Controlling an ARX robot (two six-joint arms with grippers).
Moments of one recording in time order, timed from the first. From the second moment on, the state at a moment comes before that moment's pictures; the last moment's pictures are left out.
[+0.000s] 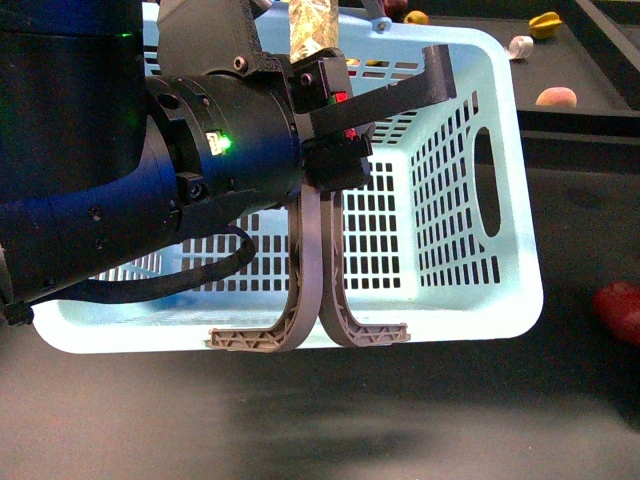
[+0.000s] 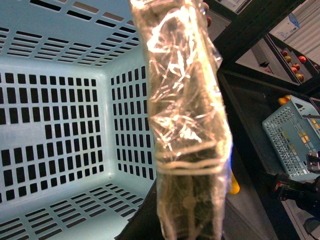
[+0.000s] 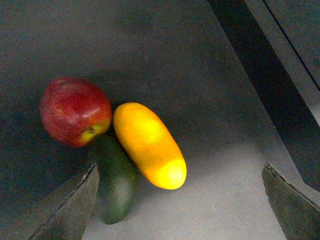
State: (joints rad) left arm -0.57 1.79 0.65 0.92 0.06 -0.50; right arm -0.62 2.24 0.61 0.90 -0.11 -0.17
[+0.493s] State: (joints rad) left arm -0.57 1.79 0.65 0.92 0.06 -0.50; right arm -0.65 2.50 0.88 0.76 -0.04 -0.18
